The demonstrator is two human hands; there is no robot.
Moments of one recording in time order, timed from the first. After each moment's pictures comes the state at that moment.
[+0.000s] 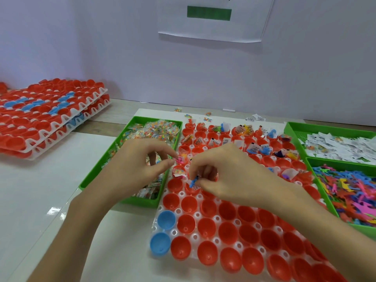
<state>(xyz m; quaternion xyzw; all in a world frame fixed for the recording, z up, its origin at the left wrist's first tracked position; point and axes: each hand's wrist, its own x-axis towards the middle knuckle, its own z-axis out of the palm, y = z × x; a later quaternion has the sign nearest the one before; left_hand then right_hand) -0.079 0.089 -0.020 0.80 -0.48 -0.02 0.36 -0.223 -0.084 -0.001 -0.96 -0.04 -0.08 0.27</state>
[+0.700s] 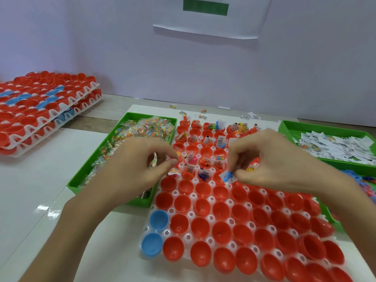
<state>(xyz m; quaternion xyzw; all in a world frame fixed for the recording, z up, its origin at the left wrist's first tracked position) -0.091 0.083 -0.019 0.77 -0.52 0.02 0.35 -0.257 -0.125 0.026 -0.95 0.03 -0.07 0.29</state>
